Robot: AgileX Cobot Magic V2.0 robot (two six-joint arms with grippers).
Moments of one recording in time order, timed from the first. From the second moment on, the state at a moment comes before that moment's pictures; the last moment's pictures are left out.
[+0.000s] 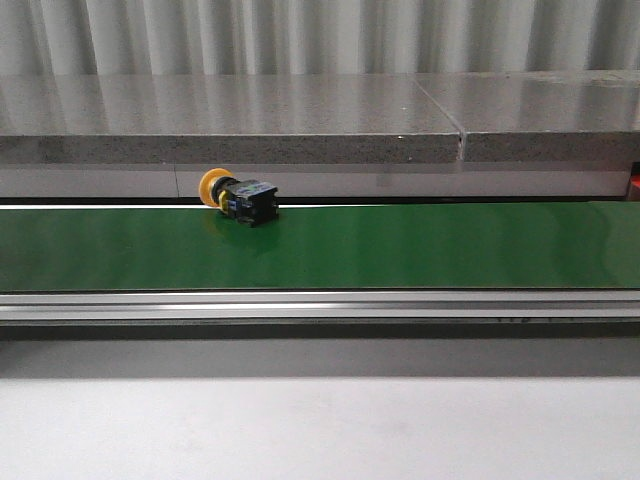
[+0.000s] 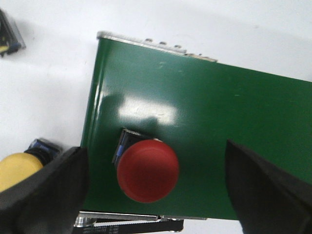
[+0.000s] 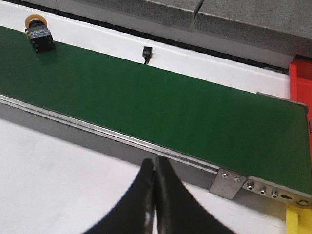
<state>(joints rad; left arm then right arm) 0.19 1.57 -1.35 -0.22 1.05 0.10 0.14 0.30 -0.47 0.17 0.66 -0.22</state>
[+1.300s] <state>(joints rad) -0.12 0.46 -0.62 -0.19 0.79 0.19 0.30 0.90 -0.93 0.16 0.71 -0.22</state>
